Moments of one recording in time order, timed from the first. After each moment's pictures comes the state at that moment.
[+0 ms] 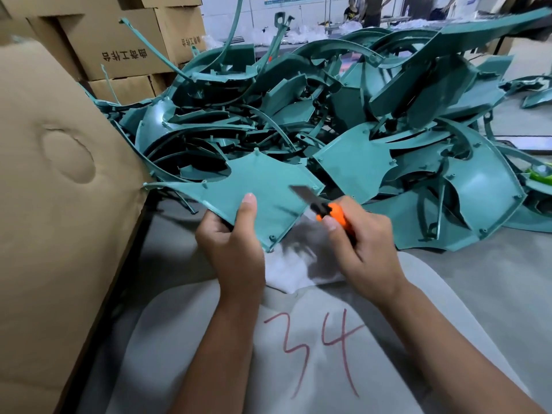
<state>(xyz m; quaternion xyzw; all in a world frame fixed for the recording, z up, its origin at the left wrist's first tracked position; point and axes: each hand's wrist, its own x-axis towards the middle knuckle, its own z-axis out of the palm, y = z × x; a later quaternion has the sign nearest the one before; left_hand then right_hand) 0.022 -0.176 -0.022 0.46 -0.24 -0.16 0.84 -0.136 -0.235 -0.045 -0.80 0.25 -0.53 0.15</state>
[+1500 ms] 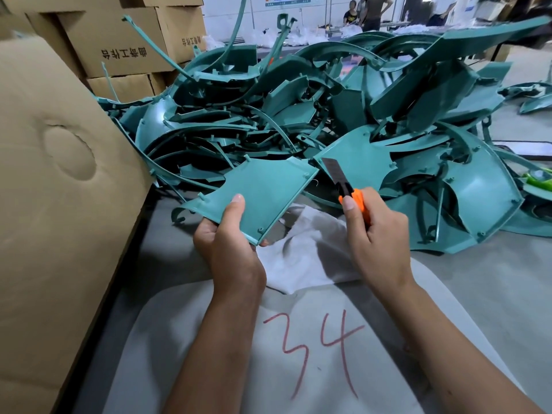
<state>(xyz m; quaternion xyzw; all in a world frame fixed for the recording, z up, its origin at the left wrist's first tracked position) 0.022 -0.176 -0.008 0.41 -0.08 -0.28 0.86 -0.138 -0.246 -0.046 -0.73 0.39 -0.54 0.11</state>
